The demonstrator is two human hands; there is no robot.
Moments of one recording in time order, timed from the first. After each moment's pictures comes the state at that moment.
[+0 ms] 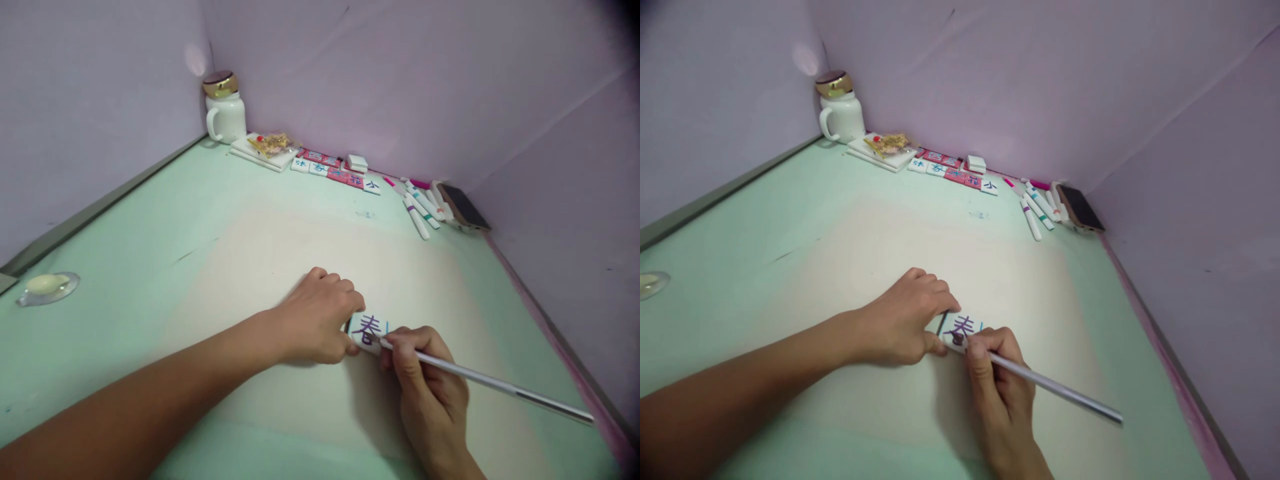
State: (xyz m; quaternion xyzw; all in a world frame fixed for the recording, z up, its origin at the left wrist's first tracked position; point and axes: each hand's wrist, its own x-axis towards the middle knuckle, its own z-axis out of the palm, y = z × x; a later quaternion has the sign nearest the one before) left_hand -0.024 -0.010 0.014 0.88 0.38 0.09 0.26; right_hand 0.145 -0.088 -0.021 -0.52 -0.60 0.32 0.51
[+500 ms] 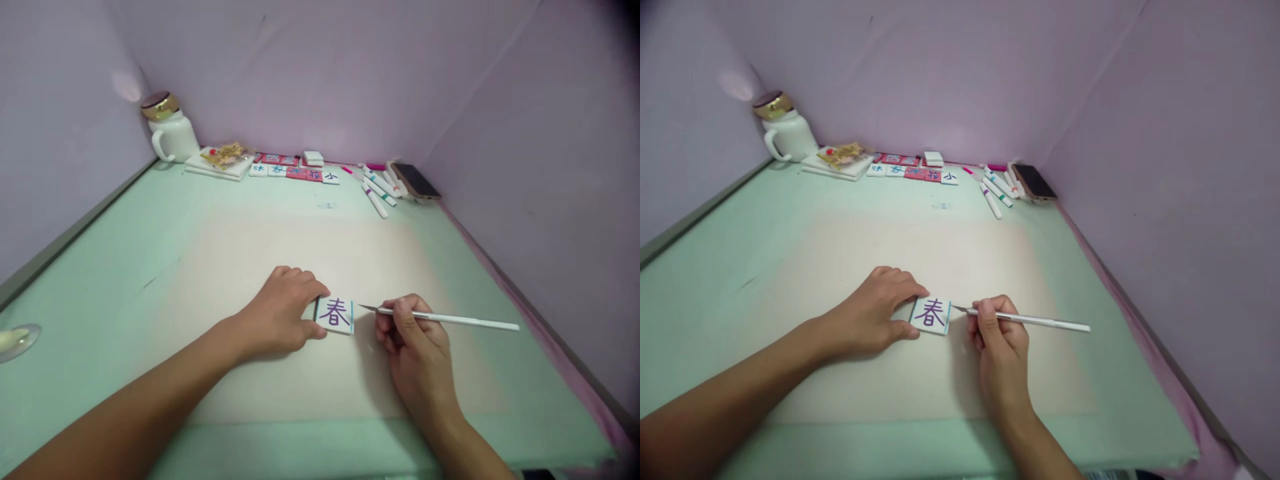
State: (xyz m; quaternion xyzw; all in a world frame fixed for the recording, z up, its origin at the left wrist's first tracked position) left_hand -0.030 -0.010 0.007 0.88 0.38 0.10 0.27; right_hand 0.156 -0.081 -0.007 -0.57 -0.35 0.43 0.61
